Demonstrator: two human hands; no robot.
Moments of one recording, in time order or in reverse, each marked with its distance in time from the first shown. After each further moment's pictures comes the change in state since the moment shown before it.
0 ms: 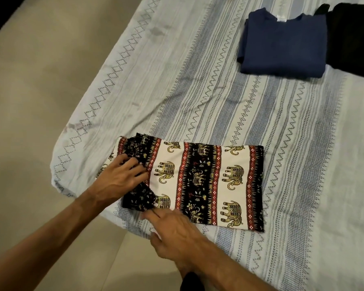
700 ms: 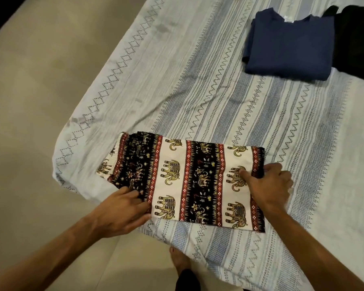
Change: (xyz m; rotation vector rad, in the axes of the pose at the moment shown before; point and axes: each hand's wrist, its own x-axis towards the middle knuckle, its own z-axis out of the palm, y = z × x) left_hand -0.041 0.066 -0.007 -0.386 -0.252 -0.091; right_hand -0.059 0.163 -0.102 0.221 0.708 1.152
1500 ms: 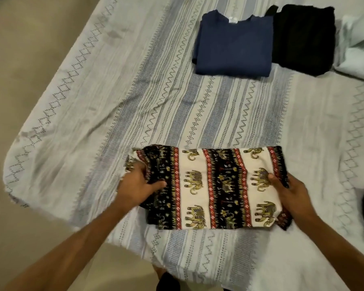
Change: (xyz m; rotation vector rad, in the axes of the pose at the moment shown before) left_hand 0.173 0.084 -0.032 -0.860 0.066 -0.877; right_hand 0.065 0.138 -0.131 0.537 -0.206 0.009
